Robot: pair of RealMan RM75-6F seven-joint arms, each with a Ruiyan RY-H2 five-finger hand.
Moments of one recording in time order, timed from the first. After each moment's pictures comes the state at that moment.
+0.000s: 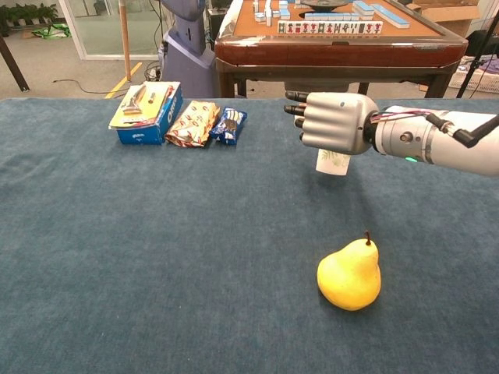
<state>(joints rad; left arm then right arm) -0.05 -1.09 -0.03 -1.76 1.44 1.48 0.20 1.04 -1.63 -0.04 -1.09 -1.23 0.83 -1.33</state>
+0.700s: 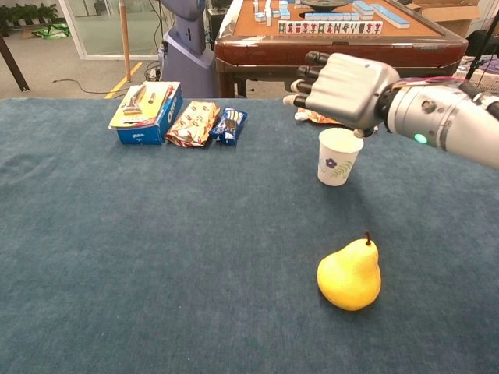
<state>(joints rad) -0.07 -1.09 -0.03 -1.76 1.44 1.47 0.19 0.95 -1.53 0.09 -1.37 -1.10 0.99 -1.22</state>
